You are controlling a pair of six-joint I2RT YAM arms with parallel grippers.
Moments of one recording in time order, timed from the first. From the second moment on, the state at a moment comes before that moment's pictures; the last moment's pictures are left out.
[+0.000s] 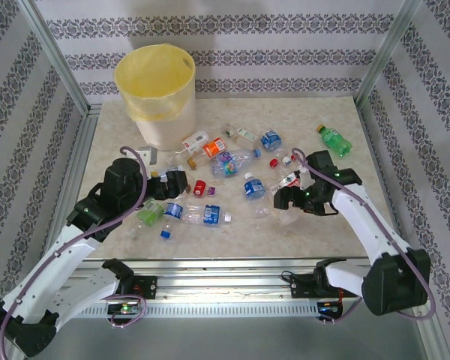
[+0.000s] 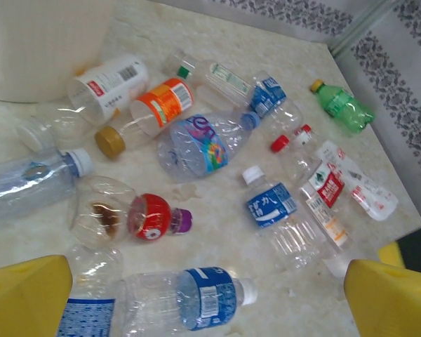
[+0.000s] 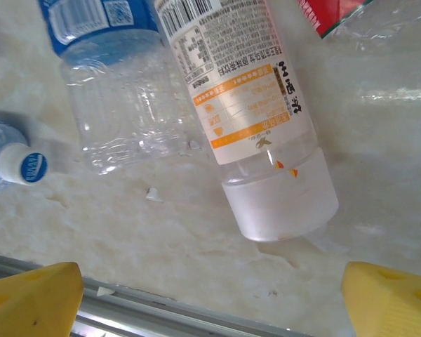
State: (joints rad) left arm -0.53 0.85 0.96 -0.64 0.01 -0.53; right arm 0.18 1.21 0.91 -1.04 -0.32 0.29
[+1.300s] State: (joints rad) left arm -0.73 0.97 1.04 -0.61 -0.10 -0.66; right arm 0.21 1.50 0.87 -0.88 -0.23 0.32
